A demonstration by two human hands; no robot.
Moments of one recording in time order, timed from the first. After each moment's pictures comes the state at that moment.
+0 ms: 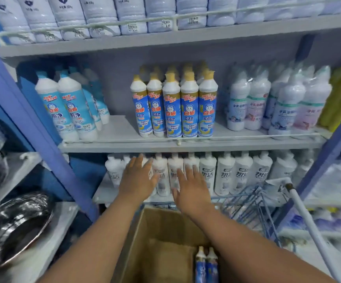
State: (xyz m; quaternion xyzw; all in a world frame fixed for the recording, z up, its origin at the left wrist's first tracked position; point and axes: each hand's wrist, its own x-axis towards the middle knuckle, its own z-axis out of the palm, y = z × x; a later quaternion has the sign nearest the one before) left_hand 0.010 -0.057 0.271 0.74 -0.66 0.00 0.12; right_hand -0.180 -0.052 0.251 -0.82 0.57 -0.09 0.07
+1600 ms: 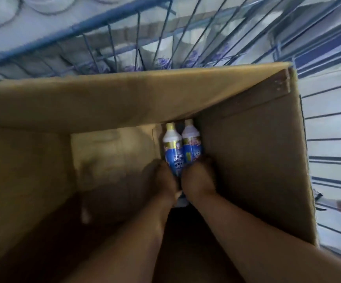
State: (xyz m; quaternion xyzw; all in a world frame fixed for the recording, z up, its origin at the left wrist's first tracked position) left_hand -0.167 -0.005 -0.260 0.76 -0.23 -0.60 0.09; right_hand -0.255 -0.005 -0.259 -0.36 0.84 0.02 0.41
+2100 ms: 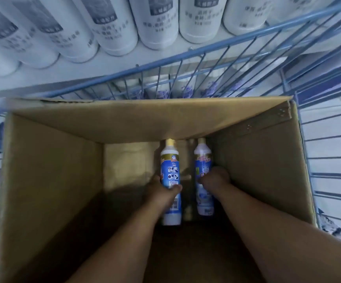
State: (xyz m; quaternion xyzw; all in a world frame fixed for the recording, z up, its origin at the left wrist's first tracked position) left_hand -0.108 -0.005 -0.217 0.78 -0.28 -0.56 0.03; right_hand -0.273 -0.039 -0.255 -0.33 0.81 0.07 0.48
